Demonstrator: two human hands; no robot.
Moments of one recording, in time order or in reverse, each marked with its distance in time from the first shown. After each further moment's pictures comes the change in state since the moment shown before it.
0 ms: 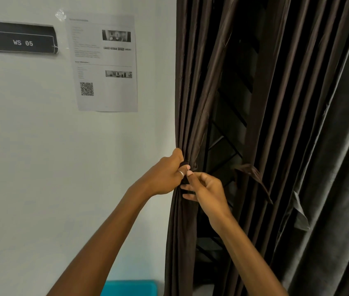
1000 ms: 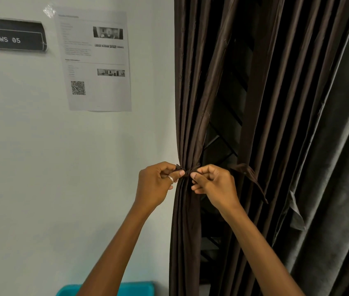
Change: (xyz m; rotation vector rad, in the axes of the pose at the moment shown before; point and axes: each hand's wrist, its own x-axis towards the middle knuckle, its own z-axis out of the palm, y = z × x) left_hand -0.018 -0.013 0.034 -0.465 0.440 -0.123; right_hand 0.027 -0.003 -0.036 -0.230 0.064 -0.159
